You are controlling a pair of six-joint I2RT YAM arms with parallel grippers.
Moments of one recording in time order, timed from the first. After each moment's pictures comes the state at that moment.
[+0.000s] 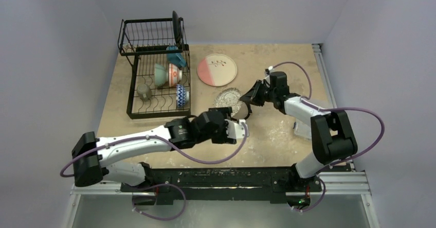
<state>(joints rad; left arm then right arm) -1.13 1.24 0.97 -0.29 -0.17 0.55 0.24 1.58 0.87 0.05 -0.49 0.76</state>
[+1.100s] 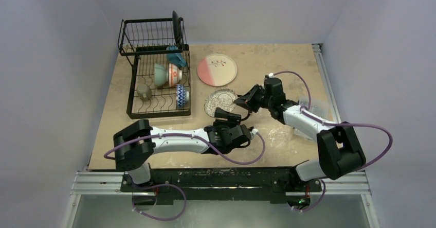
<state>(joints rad) -1.27 1.69 1.08 -0.35 -0.90 0.74 0.39 1.43 0.76 0.08 -0.35 1.11</state>
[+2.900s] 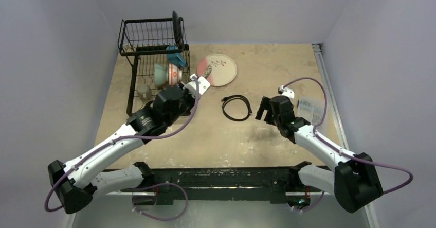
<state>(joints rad) -0.85 1.04 0.99 -0.33 -0.33 0.29 0.42 1.12 0.57 -0.18 0.26 0.60</state>
